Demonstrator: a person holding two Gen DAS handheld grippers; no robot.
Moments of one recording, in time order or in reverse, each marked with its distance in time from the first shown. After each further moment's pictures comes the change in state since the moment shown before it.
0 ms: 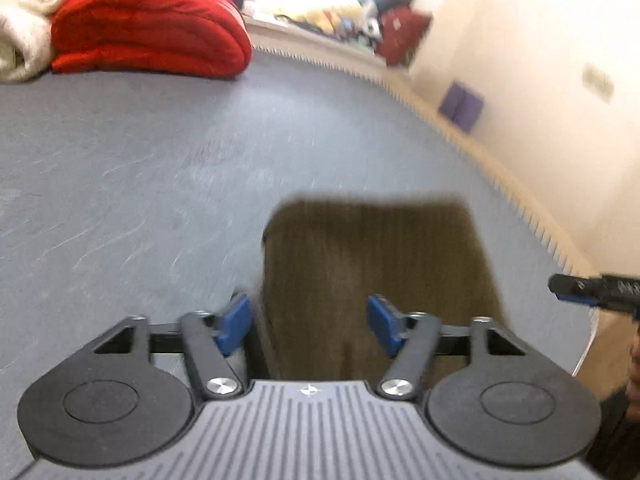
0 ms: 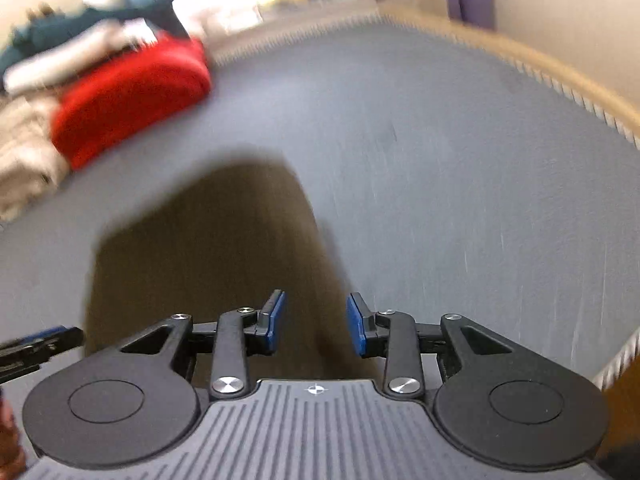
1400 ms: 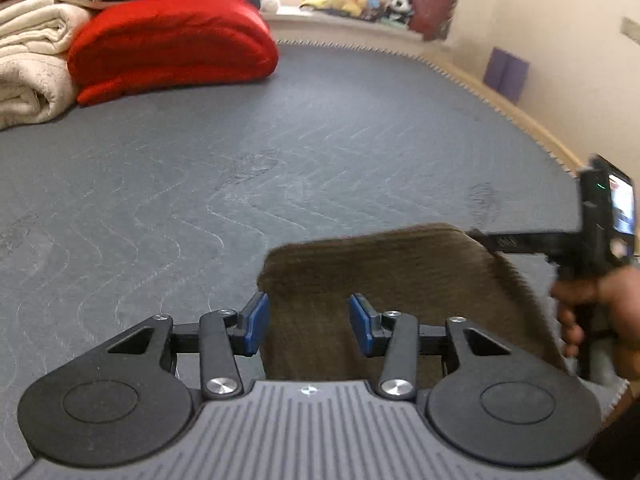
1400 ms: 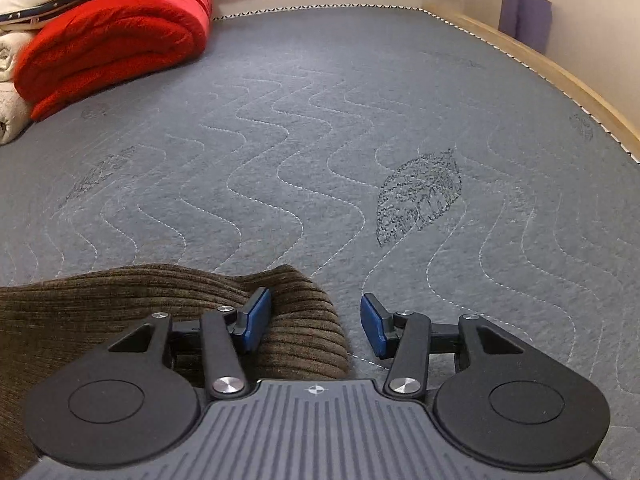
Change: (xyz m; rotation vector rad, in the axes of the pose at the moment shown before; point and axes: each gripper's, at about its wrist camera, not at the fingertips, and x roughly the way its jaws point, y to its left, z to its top) left arm -0.016 -0.062 0.011 0.142 0.053 0.235; right arm 0.167 0.027 0.058 -0.177 0.097 -0.102
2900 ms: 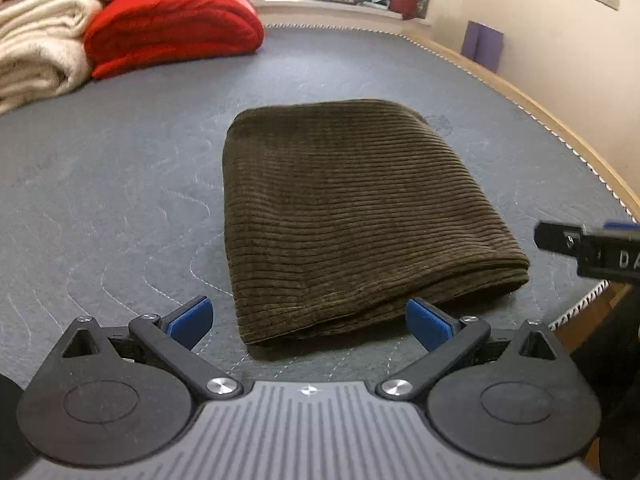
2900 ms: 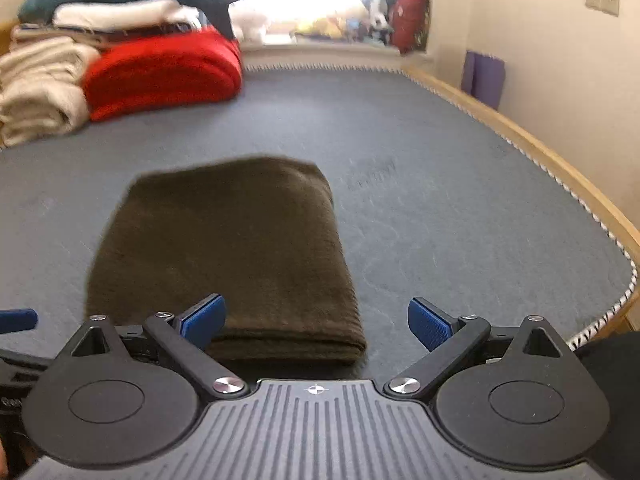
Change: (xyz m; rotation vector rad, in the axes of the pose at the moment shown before) left arm -0.098 -0.063 -0.122 0.021 0.038 0.031; right arm -0.237 0.018 -0.169 -0.053 -0.148 -0.062
